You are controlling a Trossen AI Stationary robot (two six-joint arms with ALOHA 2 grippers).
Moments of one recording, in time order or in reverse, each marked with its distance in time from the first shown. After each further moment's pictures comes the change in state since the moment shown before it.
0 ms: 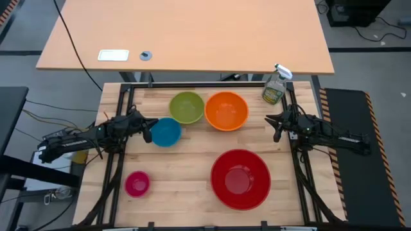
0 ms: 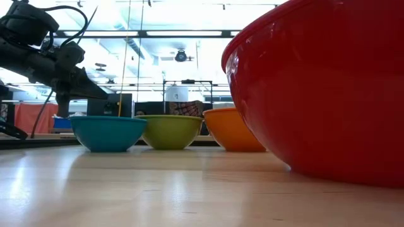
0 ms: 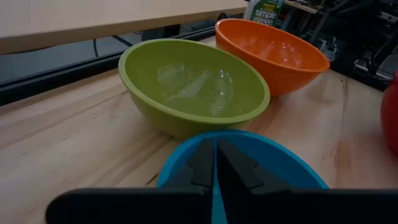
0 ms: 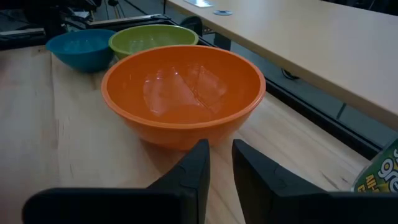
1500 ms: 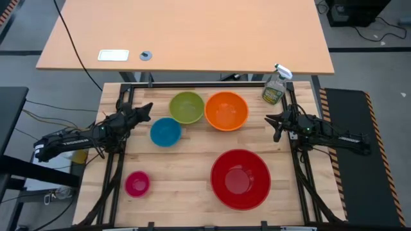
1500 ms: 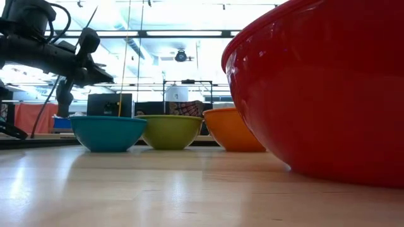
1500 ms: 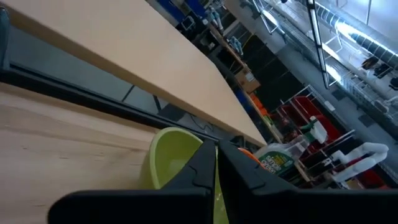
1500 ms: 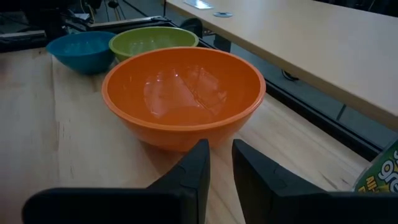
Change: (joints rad) left arm 0.017 0.111 -0.002 0.358 -0.348 -0.565; right arm 0.000 0.000 0.000 0.007 0.000 0.000
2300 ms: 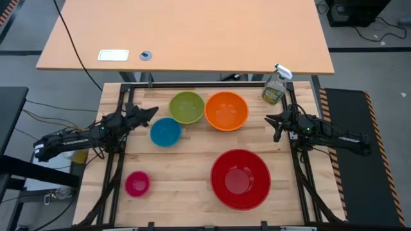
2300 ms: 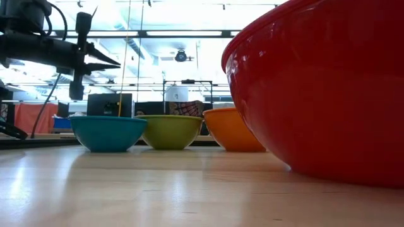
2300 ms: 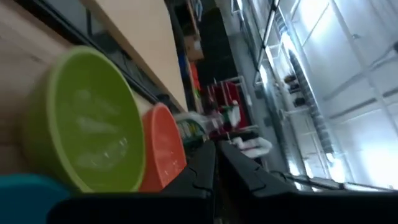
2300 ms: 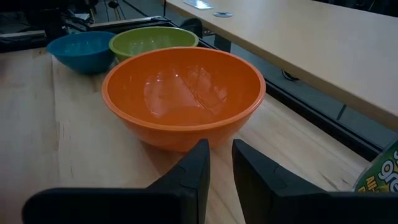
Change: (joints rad) left arm -0.001 0.006 0.003 0.113 0.278 -0.434; right arm 0.000 0.000 0.000 0.001 0.000 0.000
